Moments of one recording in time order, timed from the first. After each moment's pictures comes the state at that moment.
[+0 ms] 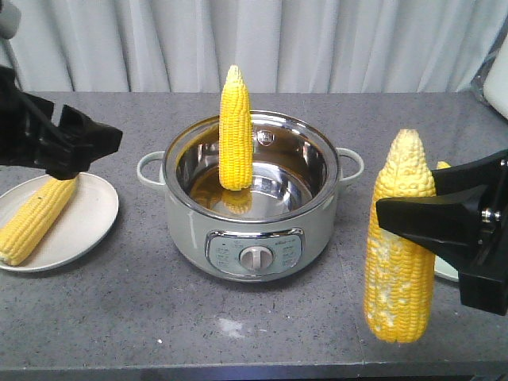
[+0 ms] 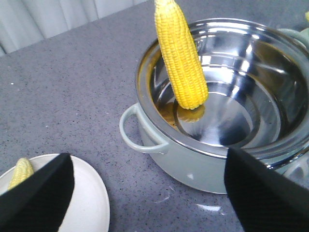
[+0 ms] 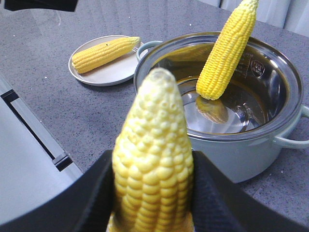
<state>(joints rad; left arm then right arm) -0.36 1.18 -1.24 -0.13 0.79 0.21 0.20 0.87 -0.96 0.79 0.91 -0.77</state>
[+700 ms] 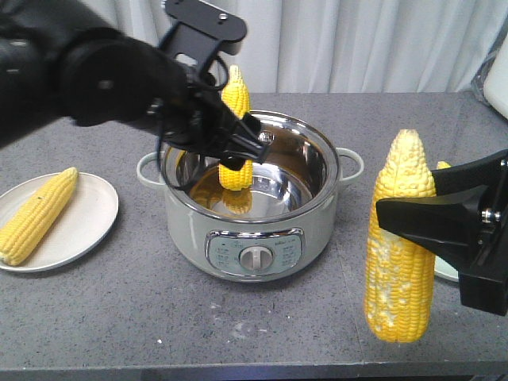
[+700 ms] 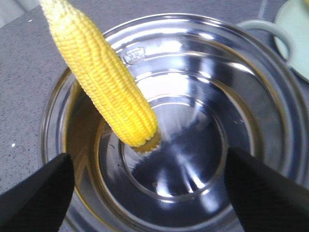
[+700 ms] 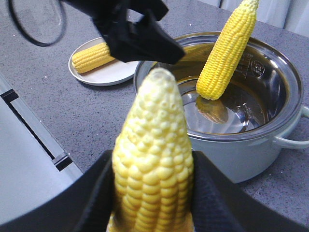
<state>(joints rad) -0.73 1.65 -1.65 0.29 0.92 -0.24 0.20 0.87 -0.96 0.79 0.91 -0.77</state>
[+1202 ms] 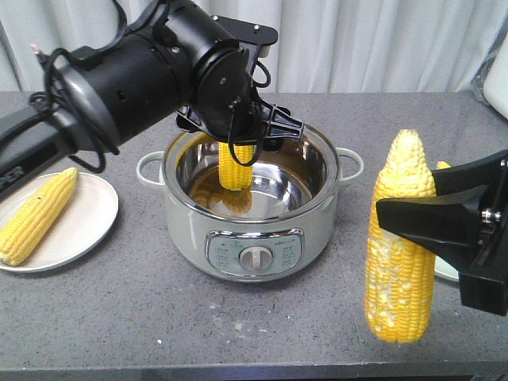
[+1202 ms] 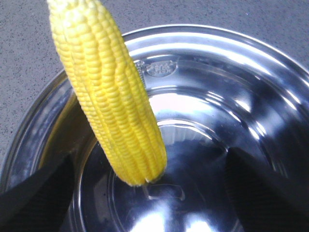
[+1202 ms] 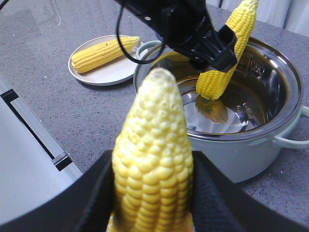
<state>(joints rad) -0.72 1.96 -1.98 0.36 1.08 -0.51 0.20 0.87 -0.96 0.79 0.91 -0.77</state>
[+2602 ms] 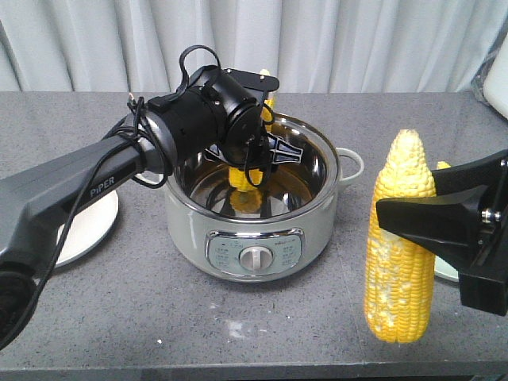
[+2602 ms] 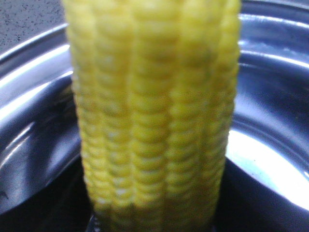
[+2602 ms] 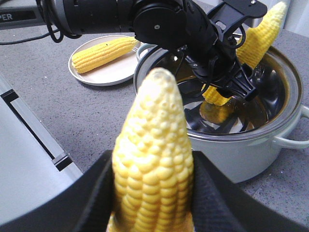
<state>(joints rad) -0.65 2.18 -2.02 0.34 0.93 -0.53 0.20 0.87 -0.96 0.79 0.91 -0.77</state>
